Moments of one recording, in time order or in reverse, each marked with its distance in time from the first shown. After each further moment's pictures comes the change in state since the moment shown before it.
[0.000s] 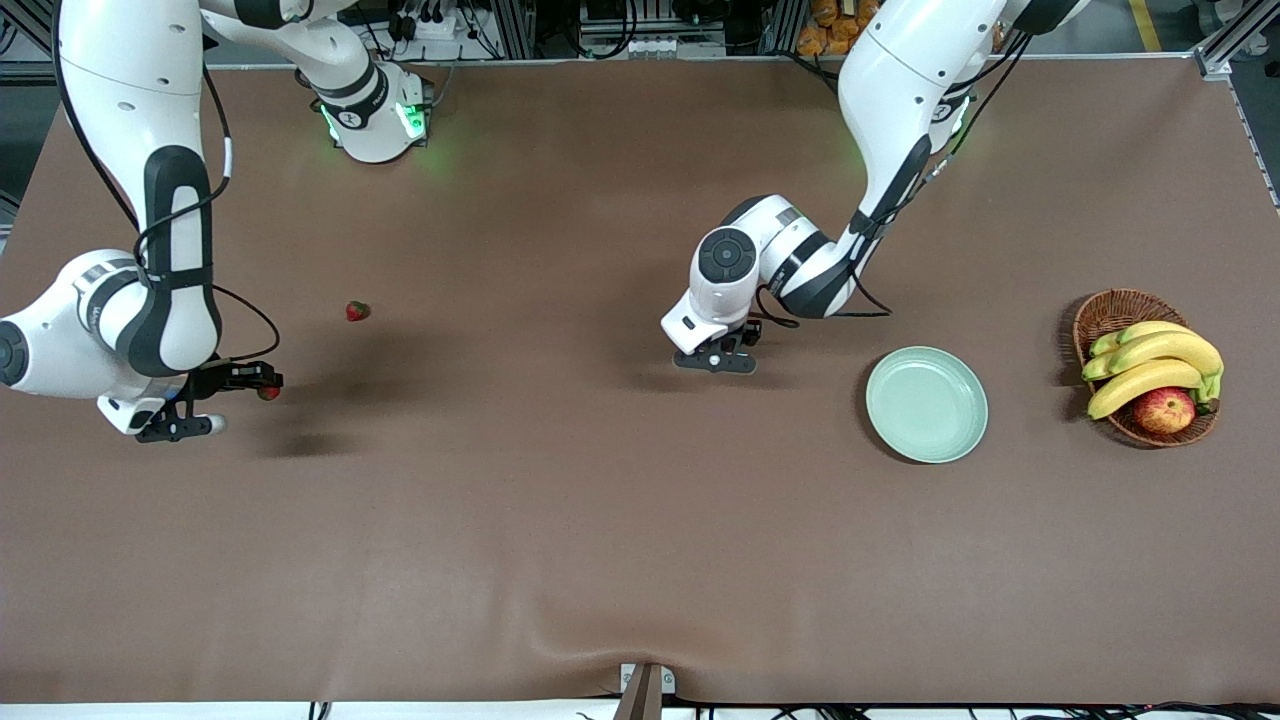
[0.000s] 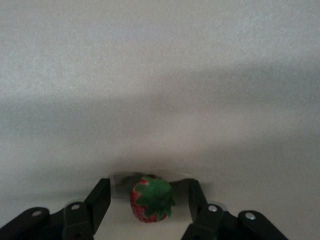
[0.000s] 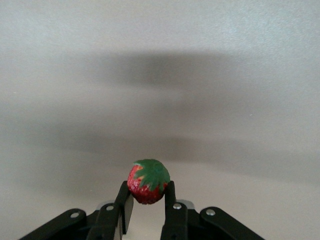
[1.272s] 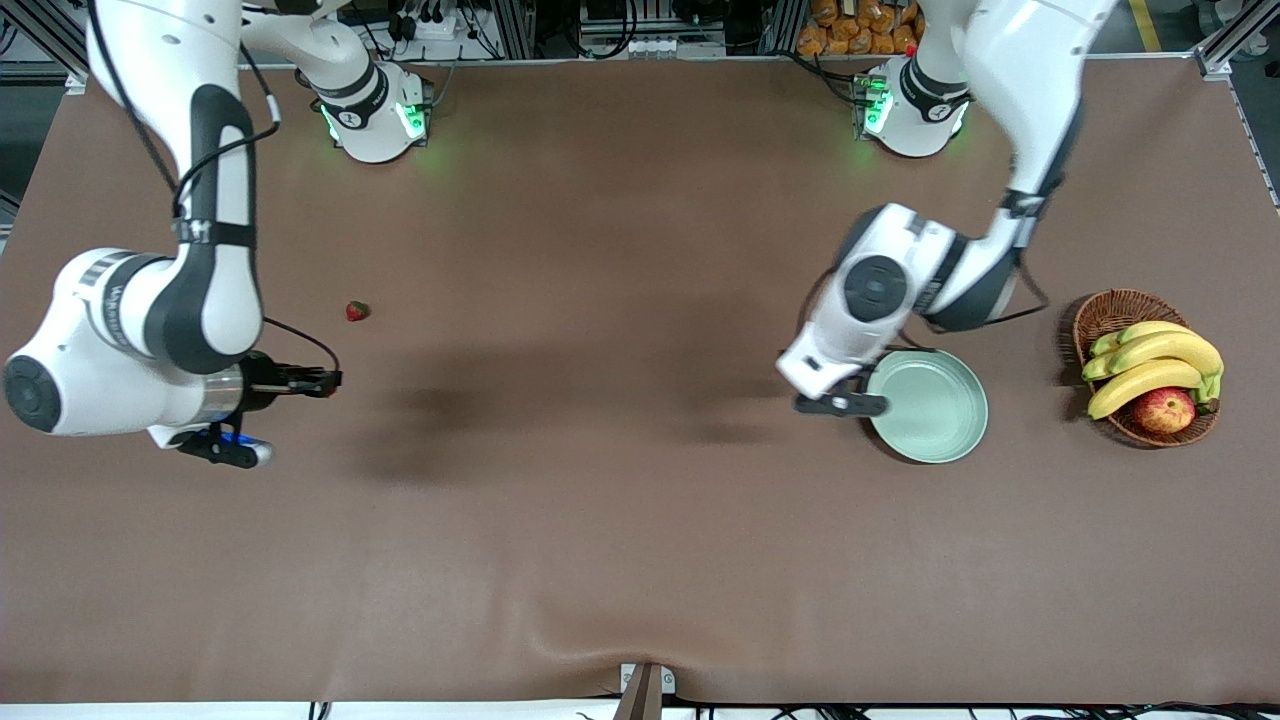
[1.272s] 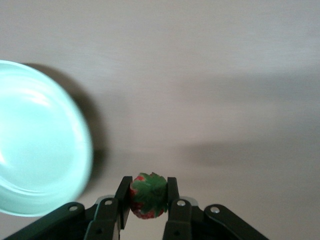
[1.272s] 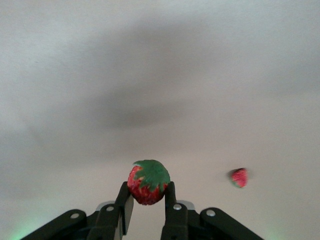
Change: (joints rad) left arm 0.341 -0.197 -0.015 -0.021 0.001 -0.194 0.290; right arm 0.170 -0.004 0.007 0.330 0.018 -0.364 0.684
